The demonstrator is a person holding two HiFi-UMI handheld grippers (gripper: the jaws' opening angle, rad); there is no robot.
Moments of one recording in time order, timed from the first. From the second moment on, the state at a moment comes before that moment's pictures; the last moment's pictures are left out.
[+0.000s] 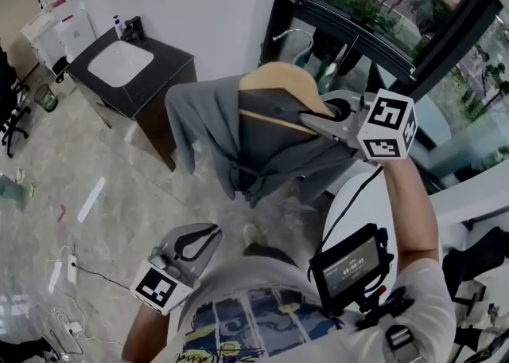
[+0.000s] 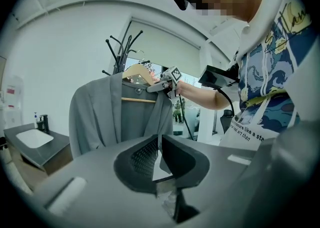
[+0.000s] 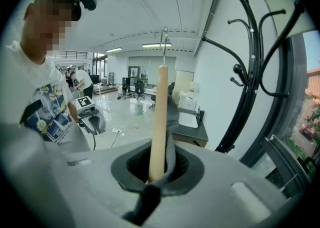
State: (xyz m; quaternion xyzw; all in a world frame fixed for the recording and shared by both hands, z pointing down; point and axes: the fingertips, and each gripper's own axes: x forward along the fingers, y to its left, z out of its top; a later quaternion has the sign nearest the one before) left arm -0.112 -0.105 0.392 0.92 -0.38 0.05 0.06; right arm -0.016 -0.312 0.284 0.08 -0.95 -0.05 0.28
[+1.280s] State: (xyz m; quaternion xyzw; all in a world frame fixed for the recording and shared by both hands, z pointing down) left arm -0.129 0.032 0.389 0.94 -0.34 0.04 0.05; right arm -0.071 -0.052 0.315 0.01 -0.97 -0.03 0.25
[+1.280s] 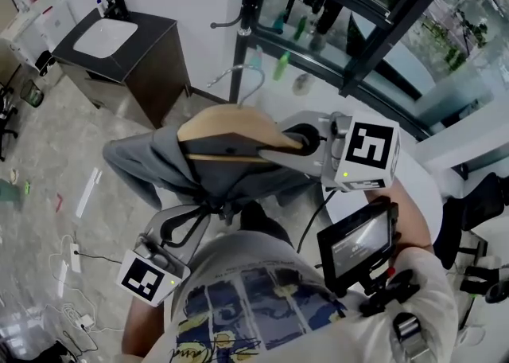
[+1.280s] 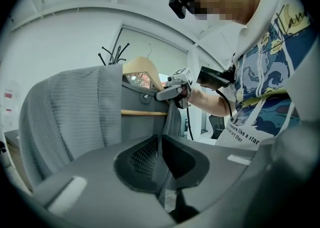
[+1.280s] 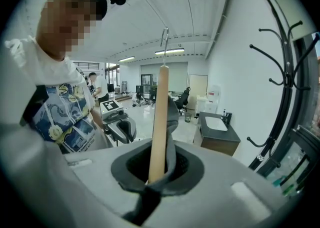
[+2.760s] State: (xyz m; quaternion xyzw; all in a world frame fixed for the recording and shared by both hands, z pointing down) left arm -0.106 0.033 0.387 0.95 -0.32 0.05 0.04; right arm -0.051 -0.022 0.337 -0.01 -0.96 -0.01 0.27
